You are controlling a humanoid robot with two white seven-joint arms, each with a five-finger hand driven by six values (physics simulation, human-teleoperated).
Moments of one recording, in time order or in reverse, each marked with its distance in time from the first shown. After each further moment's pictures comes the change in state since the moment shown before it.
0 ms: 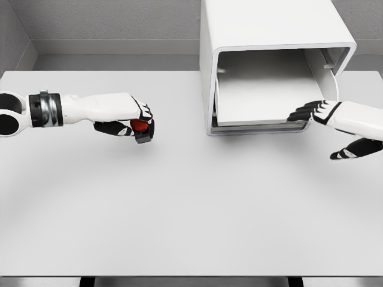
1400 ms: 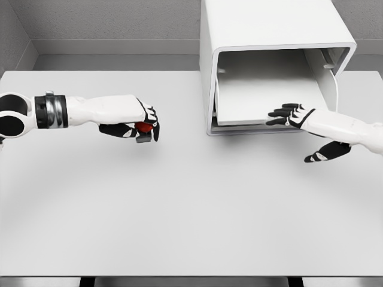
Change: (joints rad) left arm 0.003 -0.015 0.000 -0.014 -0.008 0.000 0.000; right arm 0.043 0.201 -0.038 0.125 0.052 0.001 0.068
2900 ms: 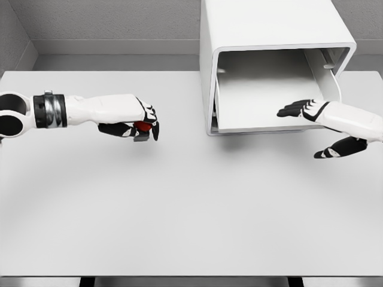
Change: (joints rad) left arm -0.002 0.005 0.000 -0.004 0.005 0.000 0.000; right arm 0.086 -0.047 -0.126 -0.064 -0.068 -0.001 0.006
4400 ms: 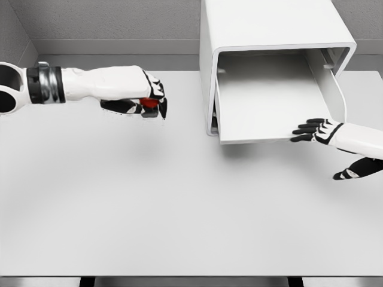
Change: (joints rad) left arm -0.126 -0.004 0.013 -0.054 0.010 0.000 0.001; right arm 0.080 -0.156 0.026 -0.061 -0.001 0.000 -0.004
